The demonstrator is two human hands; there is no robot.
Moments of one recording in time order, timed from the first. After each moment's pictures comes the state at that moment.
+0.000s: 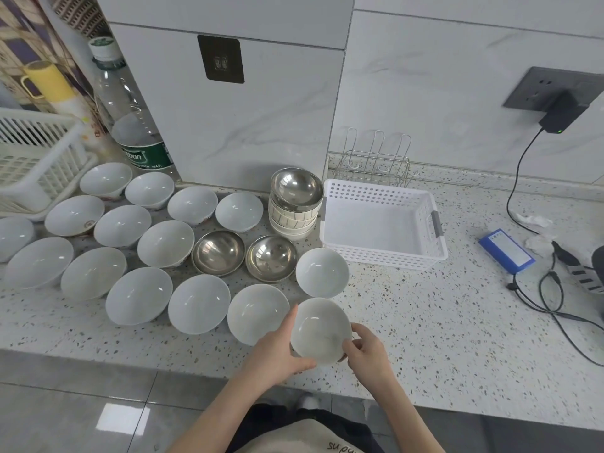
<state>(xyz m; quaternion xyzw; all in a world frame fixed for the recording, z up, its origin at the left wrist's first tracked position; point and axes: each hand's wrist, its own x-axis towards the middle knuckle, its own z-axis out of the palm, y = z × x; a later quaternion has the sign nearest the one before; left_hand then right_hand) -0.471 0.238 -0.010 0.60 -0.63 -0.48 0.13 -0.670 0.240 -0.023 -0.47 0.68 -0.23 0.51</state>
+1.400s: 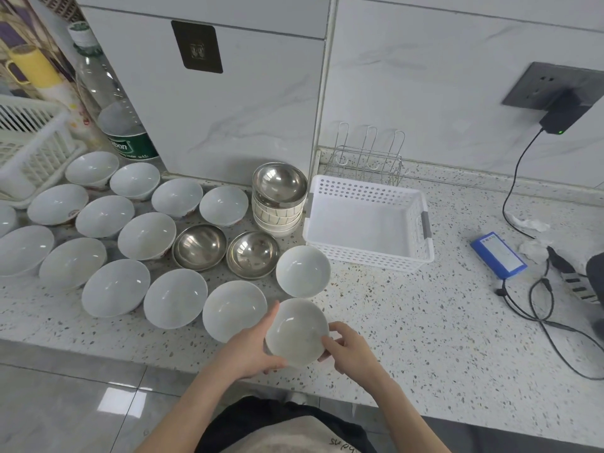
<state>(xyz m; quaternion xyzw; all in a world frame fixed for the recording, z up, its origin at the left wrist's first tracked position) -0.477 0.227 -0.006 0.64 -0.59 -0.49 -0.02 -0.700 0.219 -0.023 -0.50 0.63 -0.13 0.58</state>
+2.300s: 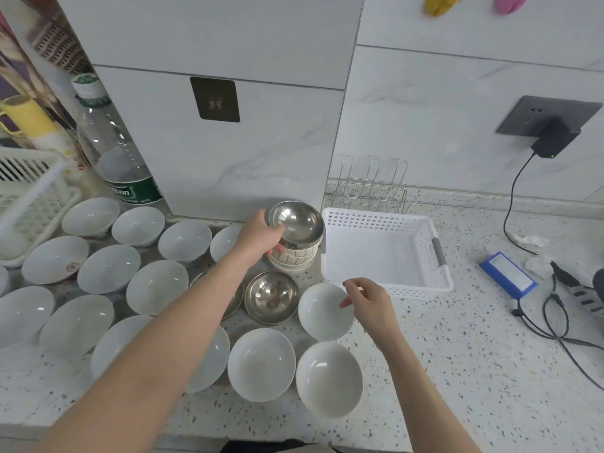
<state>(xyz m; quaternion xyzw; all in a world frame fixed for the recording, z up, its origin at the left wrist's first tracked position) -0.431 -0.005 0.070 0.70 -0.48 -0.46 0.26 -0.648 0.112 0.038 -0.47 0.70 -0.33 0.44</state>
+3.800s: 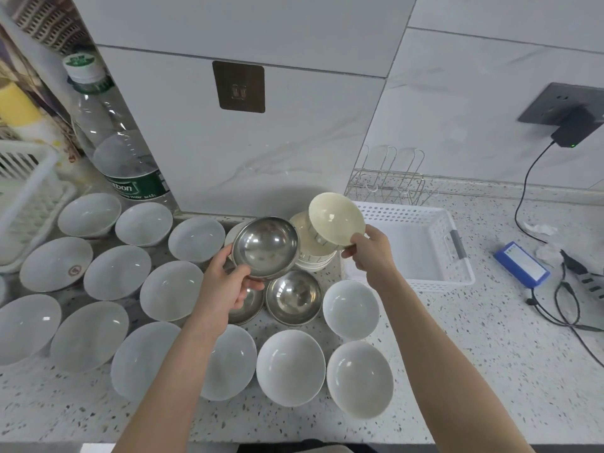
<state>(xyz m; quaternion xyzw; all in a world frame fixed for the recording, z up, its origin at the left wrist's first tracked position) -0.345 0.079 0.050 0.63 -0.32 -0.57 0.42 -0.596 0.020 0.058 -0.36 0.71 -0.38 0.47</state>
